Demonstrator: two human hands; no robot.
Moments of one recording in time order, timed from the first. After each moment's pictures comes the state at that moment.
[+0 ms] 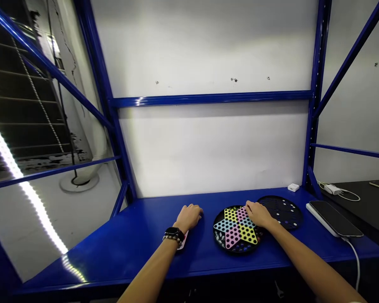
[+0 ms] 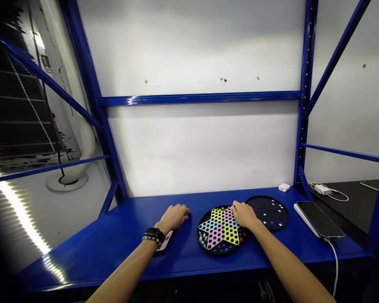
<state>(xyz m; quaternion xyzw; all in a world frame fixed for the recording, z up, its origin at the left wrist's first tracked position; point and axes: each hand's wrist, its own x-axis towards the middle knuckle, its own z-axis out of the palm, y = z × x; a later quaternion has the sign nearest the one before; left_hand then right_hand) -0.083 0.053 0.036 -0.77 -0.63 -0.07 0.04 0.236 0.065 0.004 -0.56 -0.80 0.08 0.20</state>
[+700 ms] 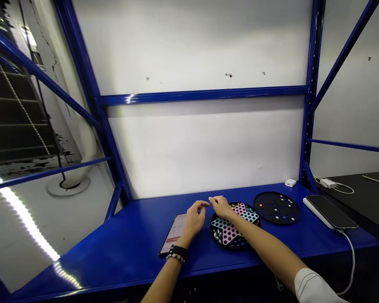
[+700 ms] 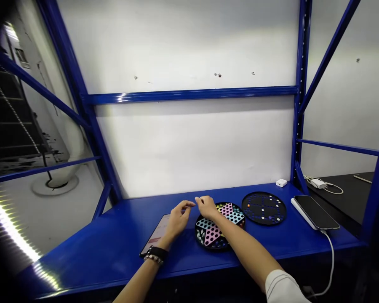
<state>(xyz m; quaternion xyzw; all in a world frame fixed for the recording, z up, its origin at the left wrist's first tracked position) -0.045 0.040 0.016 -0.68 -0.56 -0.47 -0.09 0.092 0.104 0.005 -0.43 -0.78 0.24 0.39</state>
